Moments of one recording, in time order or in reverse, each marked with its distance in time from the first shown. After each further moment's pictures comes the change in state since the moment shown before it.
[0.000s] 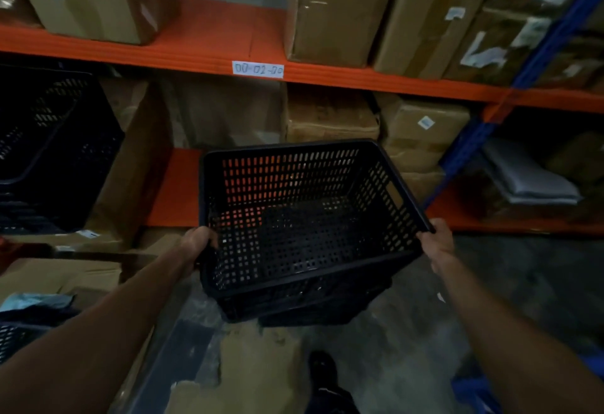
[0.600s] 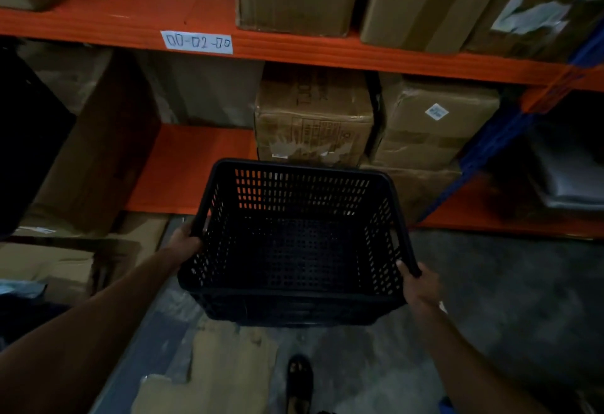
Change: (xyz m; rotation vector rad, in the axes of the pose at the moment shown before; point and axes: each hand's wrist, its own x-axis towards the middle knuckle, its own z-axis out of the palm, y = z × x) left_hand 0.136 0.044 0.152 0.242 0.075 0.134; right_hand 0.159 0.068 0.008 -0.106 -0.080 0.016
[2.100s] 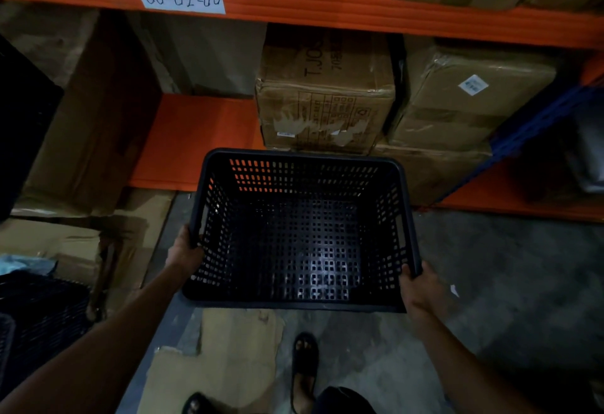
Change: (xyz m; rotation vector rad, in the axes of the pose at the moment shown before) left_hand 0.032 -0.039 0.033 0.128 0.159 -0.146; right_hand 0.031 0.006 0.044 -0.531 0.015 0.043
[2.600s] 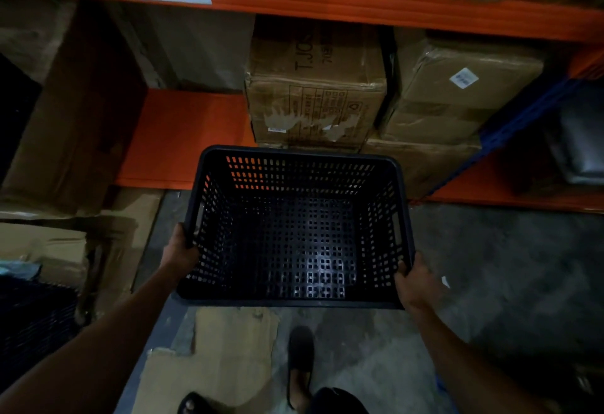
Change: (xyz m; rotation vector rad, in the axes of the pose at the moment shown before) left_hand 0.030 -0.019 0.010 0.083 -0.006 0.044; right_hand 0.007 0.011 0.004 -0.121 -0.001 -0.155
